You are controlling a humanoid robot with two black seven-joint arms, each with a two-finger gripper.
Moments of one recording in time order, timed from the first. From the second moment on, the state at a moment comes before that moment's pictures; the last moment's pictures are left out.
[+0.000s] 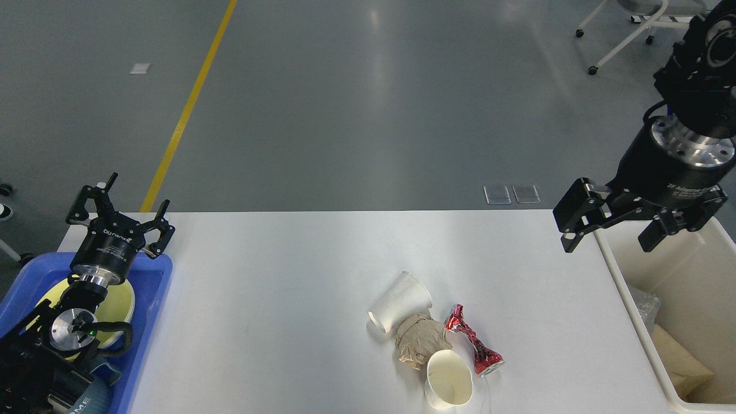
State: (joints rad) left arm -0.49 0.31 -1.16 -0.46 0.12 -0.67 -0.29; right arm 2.42 -0.39 -1.32 1.55 -0.10 0.93 -0.17
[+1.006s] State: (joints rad) left arm -0.49 0.31 -1.16 -0.46 0.12 -0.67 -0.29; right arm 2.28 -0.37 -1.18 1.64 -0.03 0.80 -0.17
